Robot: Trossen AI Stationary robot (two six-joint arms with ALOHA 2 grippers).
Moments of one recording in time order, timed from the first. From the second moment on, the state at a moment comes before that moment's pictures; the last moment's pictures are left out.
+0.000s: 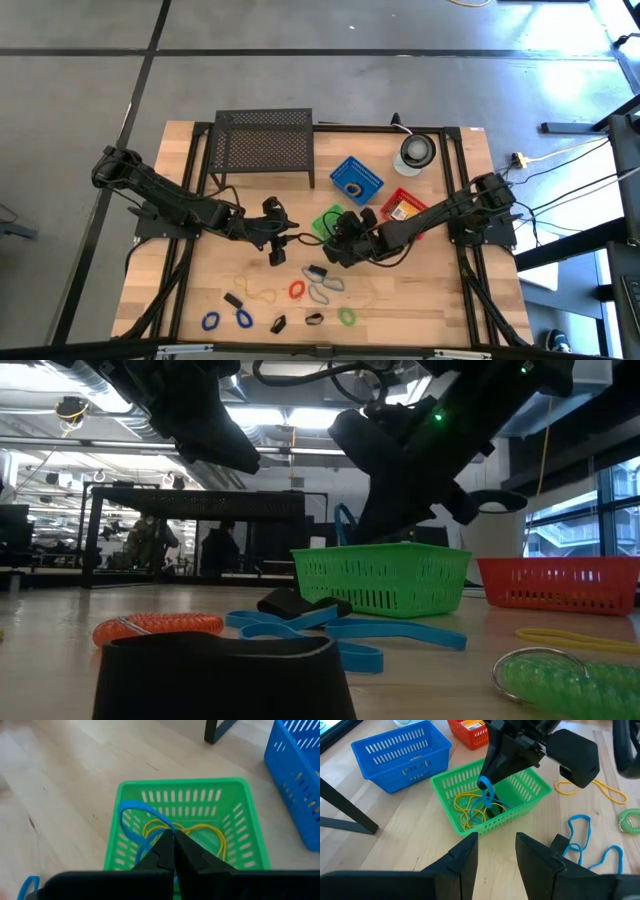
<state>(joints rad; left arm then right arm) -0.34 1.34 0.74 -0.06 -0.45 -0.38 0.36 1.86 1.11 -0.30 0.68 1.02</state>
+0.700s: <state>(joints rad) -0.34 1.34 0.74 -0.07 -0.45 -0.38 0.36 1.82 1.11 -0.38 0.55 1.01</state>
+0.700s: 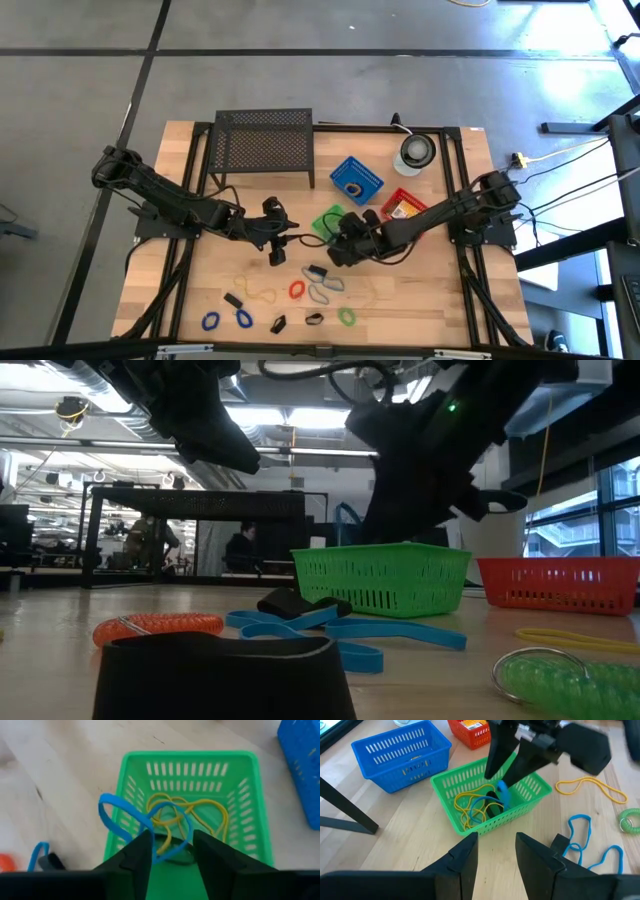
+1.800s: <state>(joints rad) -0.34 1.34 0.74 -0.07 -0.45 -0.38 0.30 1.72 1.11 -0.54 0.37 1.07</state>
